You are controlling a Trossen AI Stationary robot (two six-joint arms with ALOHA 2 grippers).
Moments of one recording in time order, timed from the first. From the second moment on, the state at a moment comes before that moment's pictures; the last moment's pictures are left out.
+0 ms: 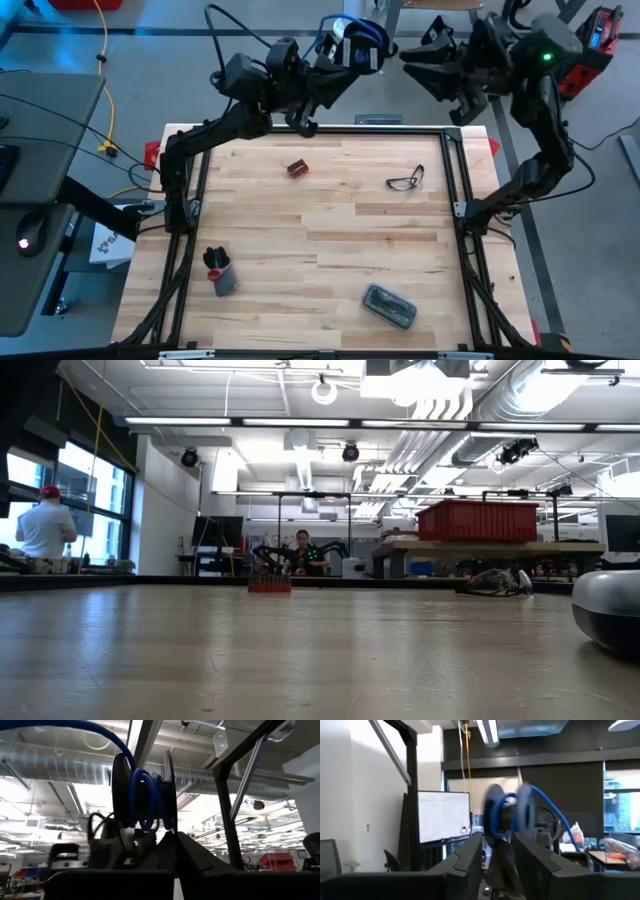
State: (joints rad) left arm 0.24 1.90 2.23 0.48 0.42 -0.31; right arm -0.32 1.50 2.29 -0.40 -0.46 0.18
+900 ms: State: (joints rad) left arm 0.22 1.90 2.23 0.40 0.39 -0.28; right arm -0.26 1.54 2.34 -0.41 -0.34 0.02
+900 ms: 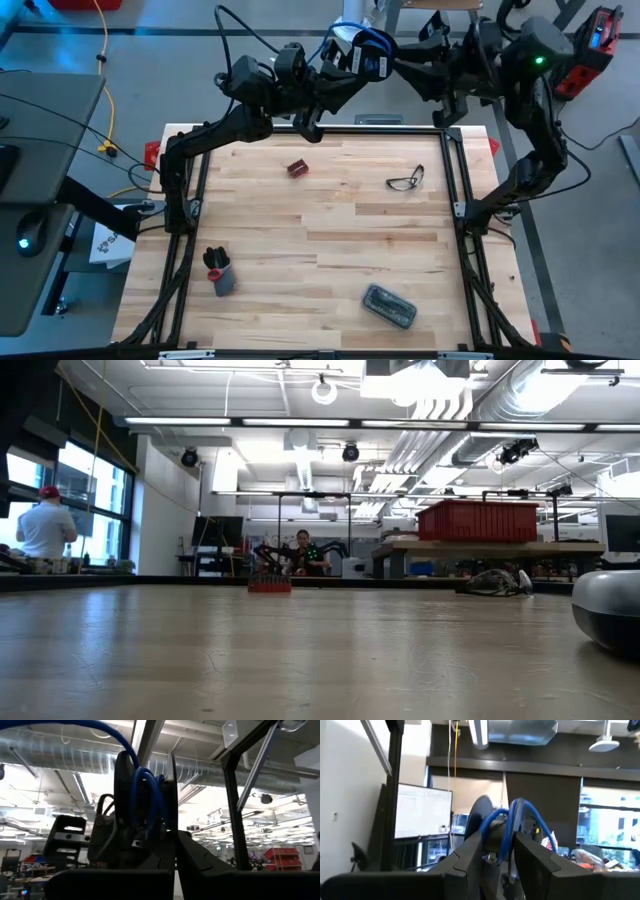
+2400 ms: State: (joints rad) left arm 0.30 1.86 2.23 0.33 0.61 -0.67; right arm -0.27 1.48 2.36 -0.58 -0.24 -0.05
